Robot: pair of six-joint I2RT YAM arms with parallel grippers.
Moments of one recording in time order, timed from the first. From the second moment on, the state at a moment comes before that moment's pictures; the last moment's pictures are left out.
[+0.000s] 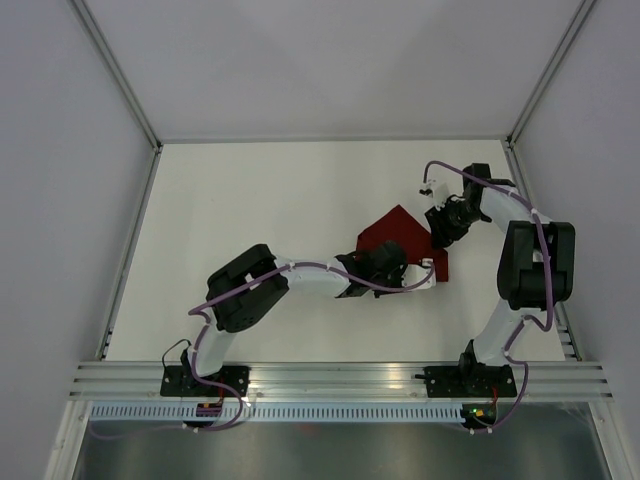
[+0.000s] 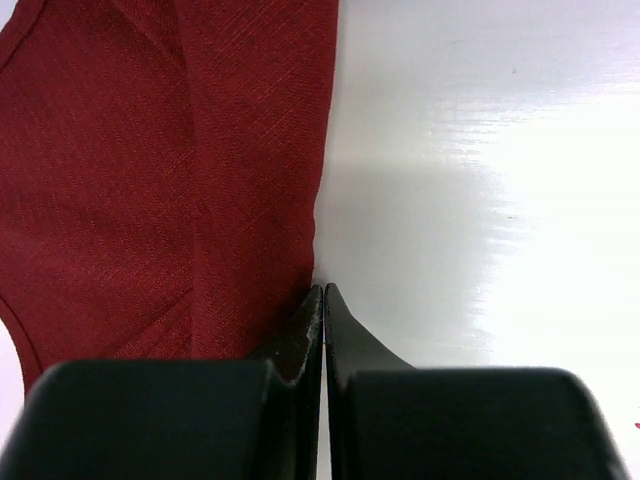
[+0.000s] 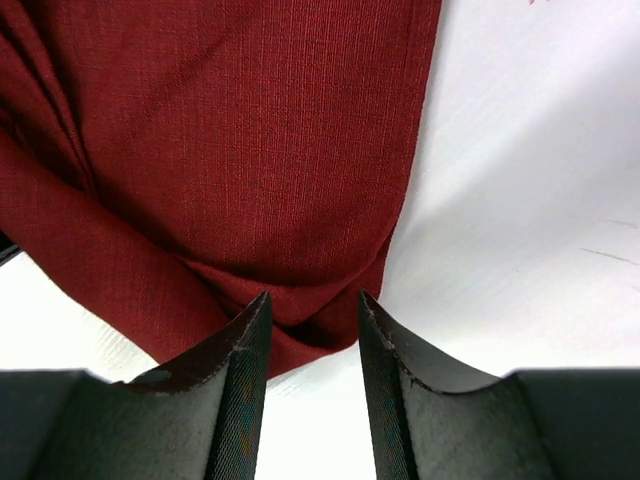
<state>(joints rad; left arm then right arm) -1.10 2.08 1.32 0.00 0.05 0.53 -0.07 1.81 1.26 -0.80 -0.44 -0.70</state>
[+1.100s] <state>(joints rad) -1.03 2.10 1.41 -0.04 0.03 0.51 0.06 1.98 1.37 -0.68 -0.31 -0.57</state>
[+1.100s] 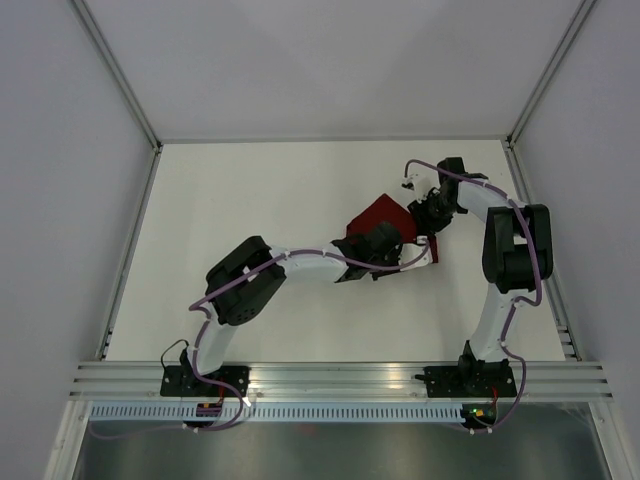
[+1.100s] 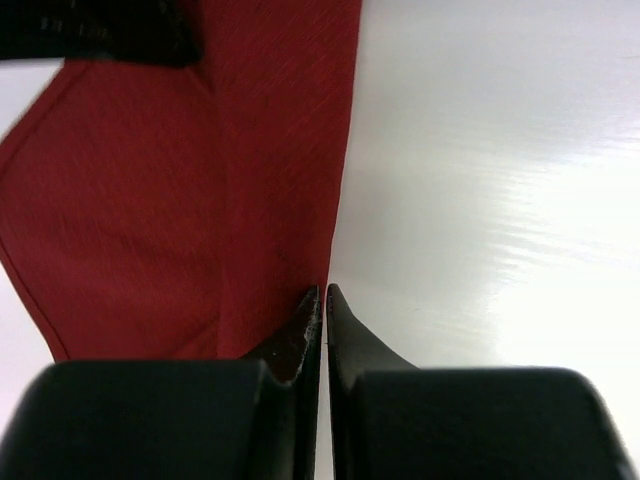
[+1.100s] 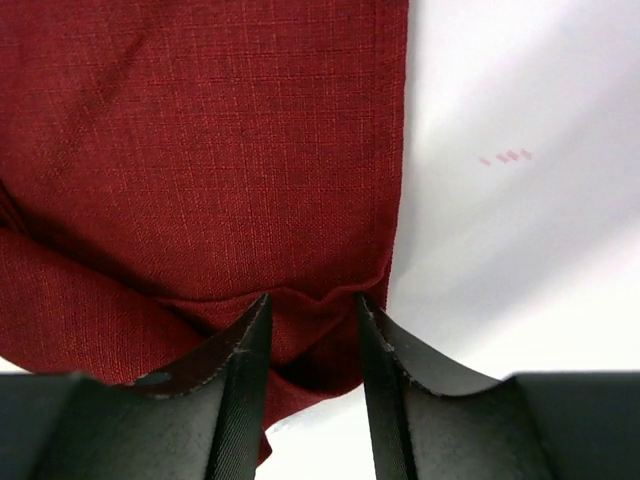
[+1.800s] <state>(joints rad) -0.90 1.94 1.37 0.06 0.06 0.27 -0.03 1.74 1.27 -0.65 -0.45 -0.68</state>
